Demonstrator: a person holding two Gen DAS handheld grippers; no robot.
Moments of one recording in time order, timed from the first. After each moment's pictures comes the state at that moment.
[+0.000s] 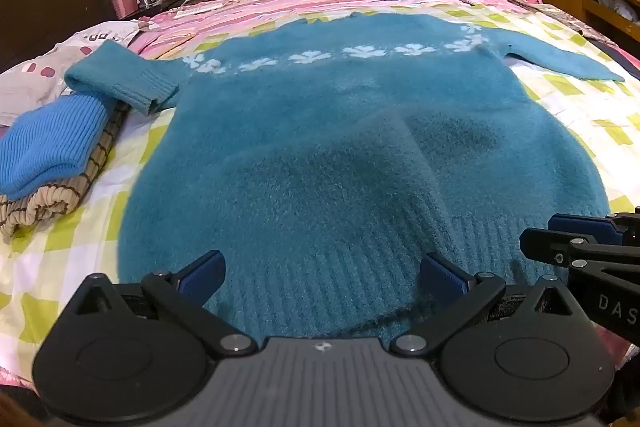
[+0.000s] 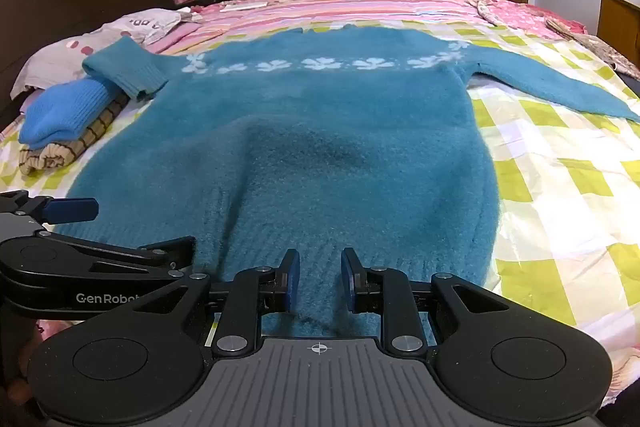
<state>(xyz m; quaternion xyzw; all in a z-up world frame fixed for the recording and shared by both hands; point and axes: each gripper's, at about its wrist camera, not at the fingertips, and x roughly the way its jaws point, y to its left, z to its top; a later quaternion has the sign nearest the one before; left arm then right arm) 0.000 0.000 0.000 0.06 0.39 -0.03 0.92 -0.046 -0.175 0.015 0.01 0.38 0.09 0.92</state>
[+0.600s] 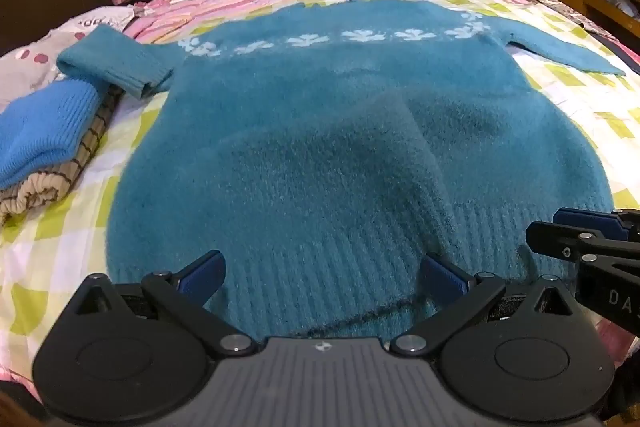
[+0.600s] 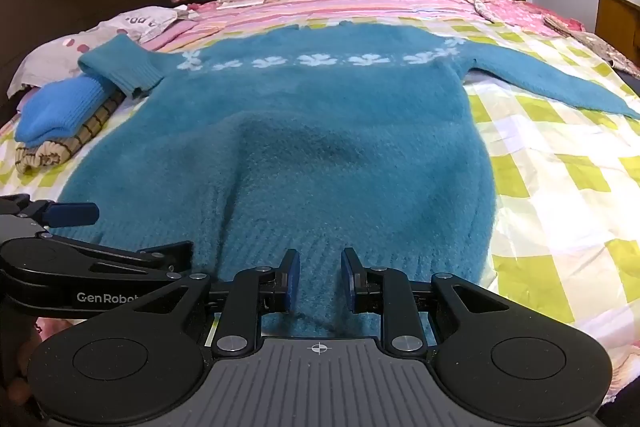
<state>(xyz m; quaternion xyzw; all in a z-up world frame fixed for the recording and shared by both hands) 0.007 0.003 -0.009 0.05 0.42 -0.03 0.91 -0.045 -0.175 0.013 0.02 0.38 0.09 0.92</state>
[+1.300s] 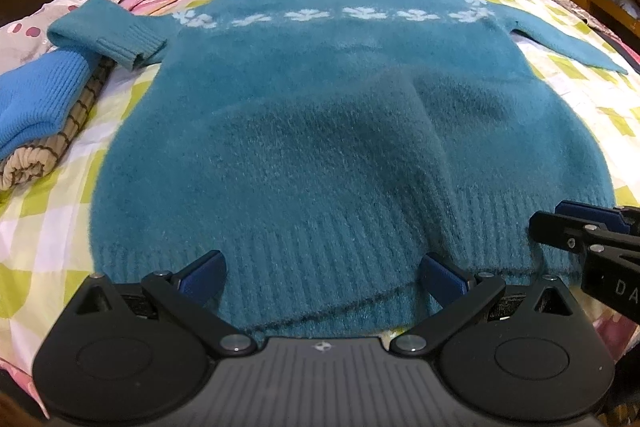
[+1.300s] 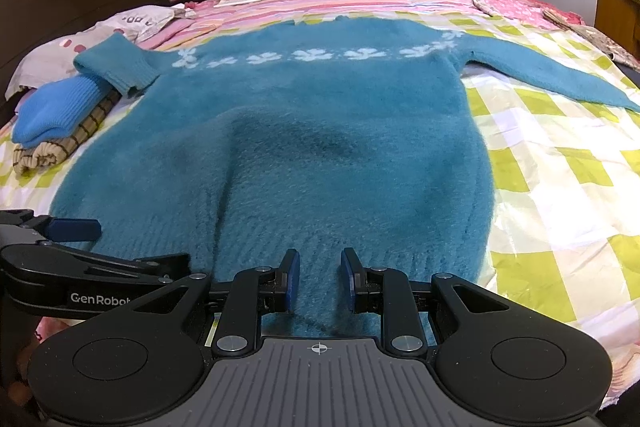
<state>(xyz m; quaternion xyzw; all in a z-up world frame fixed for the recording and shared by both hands) 0.012 0.007 -0.018 0.03 0.45 -0.04 0.89 -0.042 -0.179 0.009 0.02 0.39 0.09 0.92</state>
